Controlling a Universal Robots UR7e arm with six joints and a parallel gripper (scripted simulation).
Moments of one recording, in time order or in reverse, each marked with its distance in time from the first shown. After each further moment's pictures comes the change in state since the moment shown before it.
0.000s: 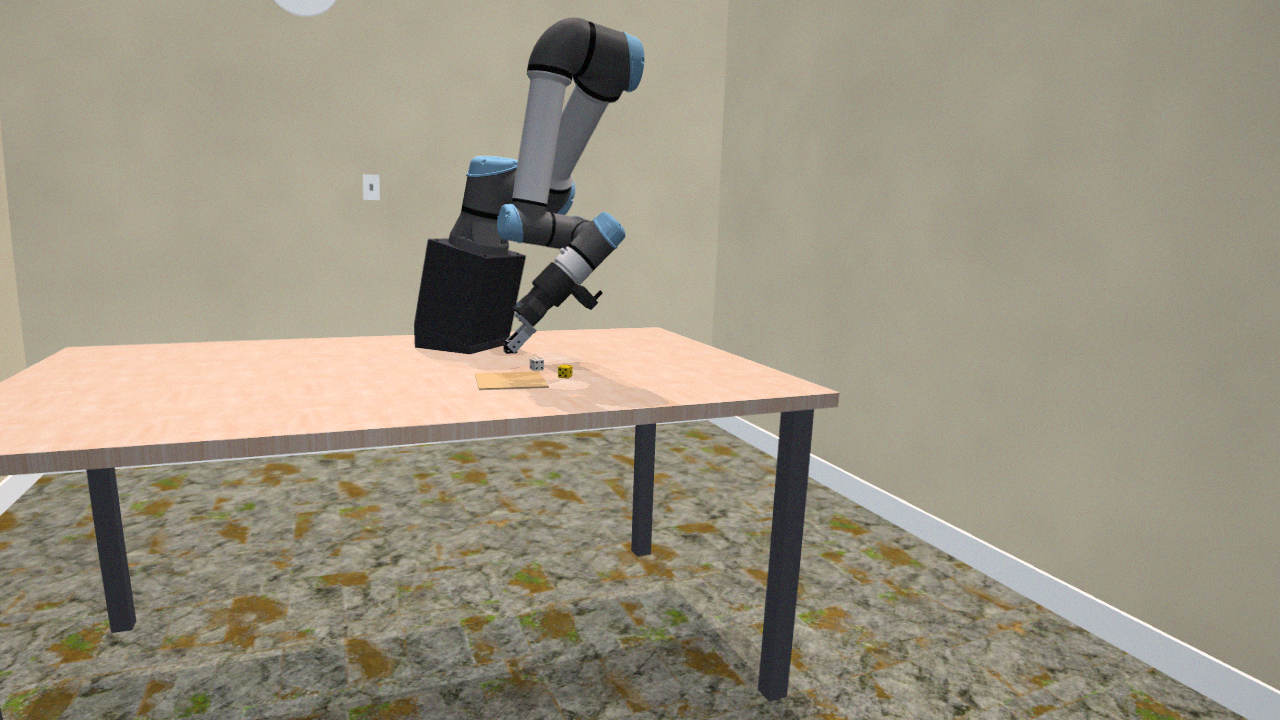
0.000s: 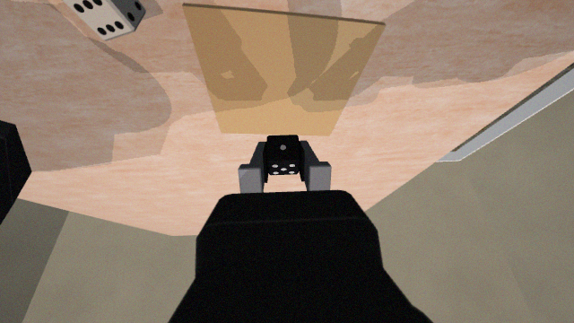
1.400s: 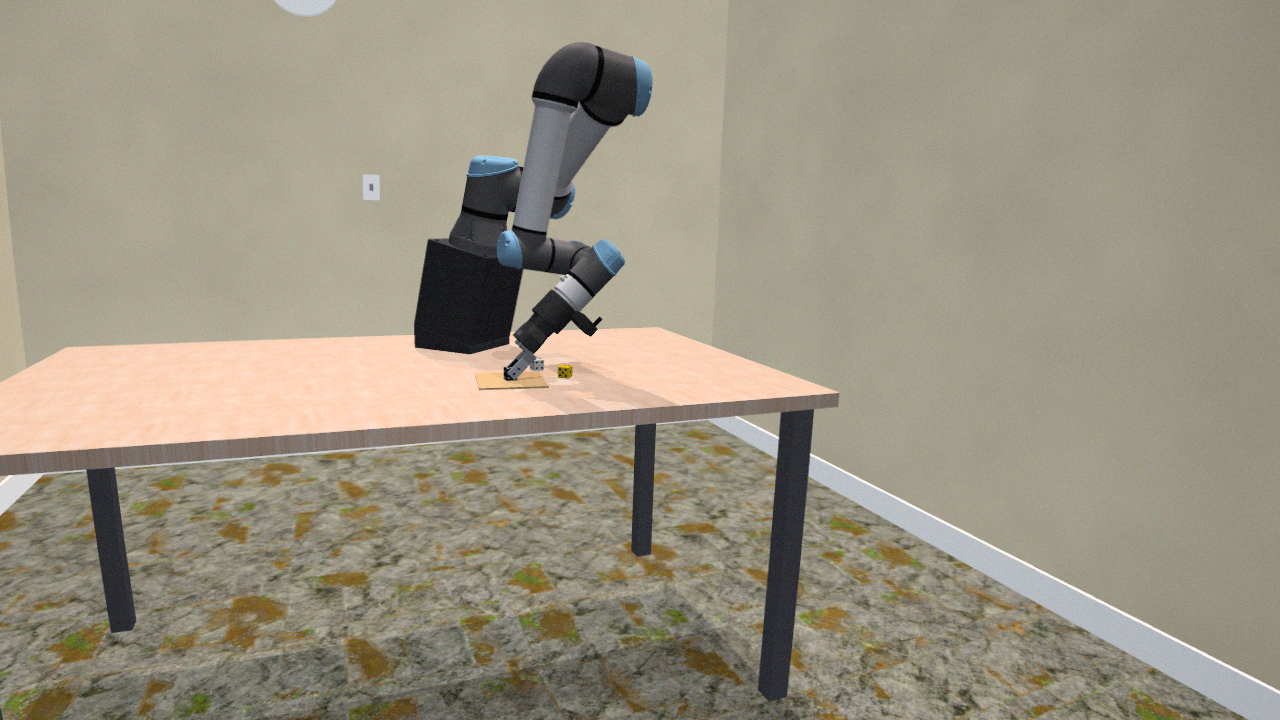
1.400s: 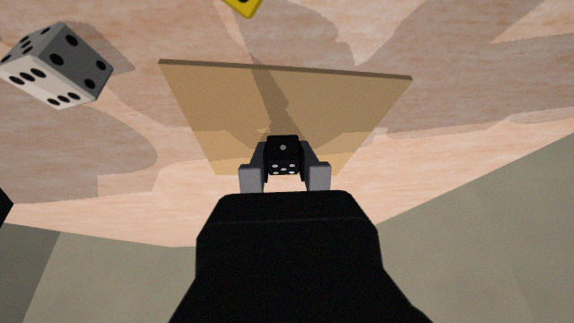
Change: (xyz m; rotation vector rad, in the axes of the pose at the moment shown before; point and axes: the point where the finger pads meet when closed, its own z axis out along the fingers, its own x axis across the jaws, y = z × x) arm 0.000 -0.041 0.040 0.000 -0.001 0.000
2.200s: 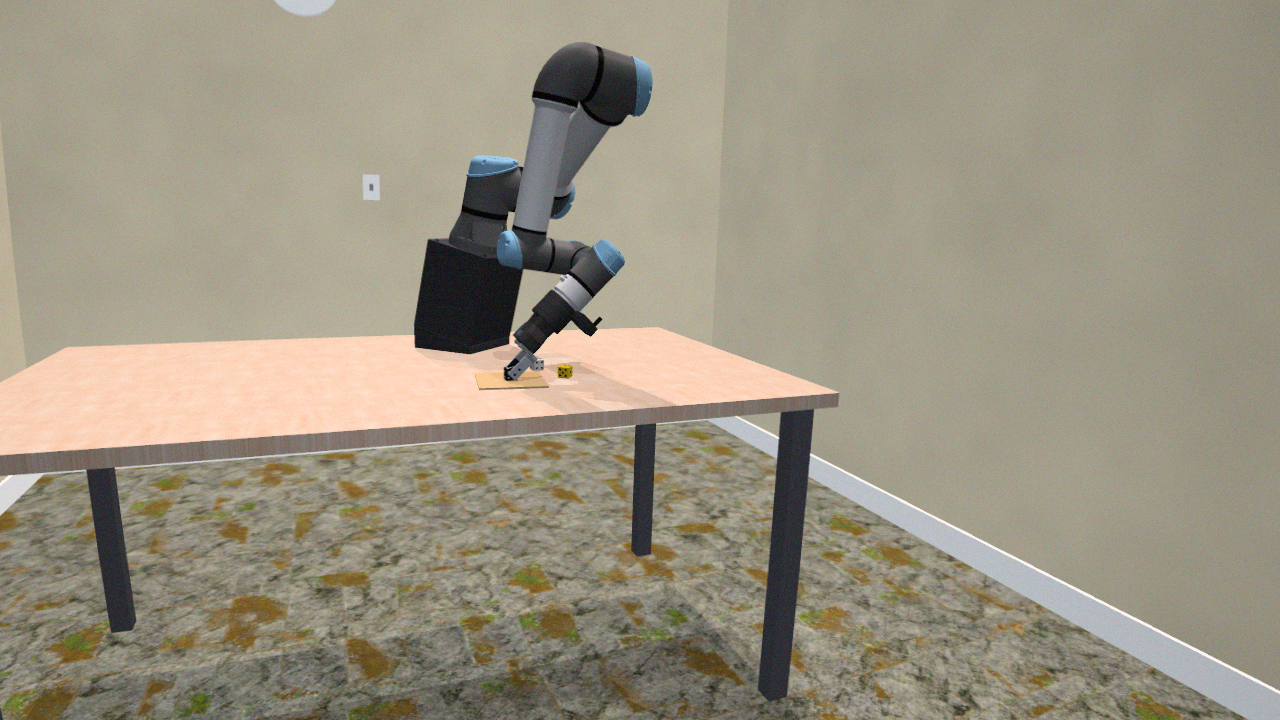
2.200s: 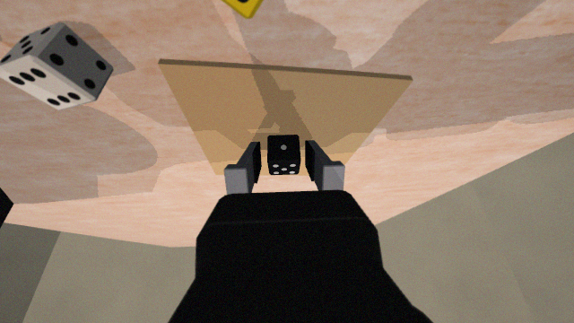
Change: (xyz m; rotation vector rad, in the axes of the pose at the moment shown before) arm 0.000 0.000 0.000 0.000 0.000 0.000
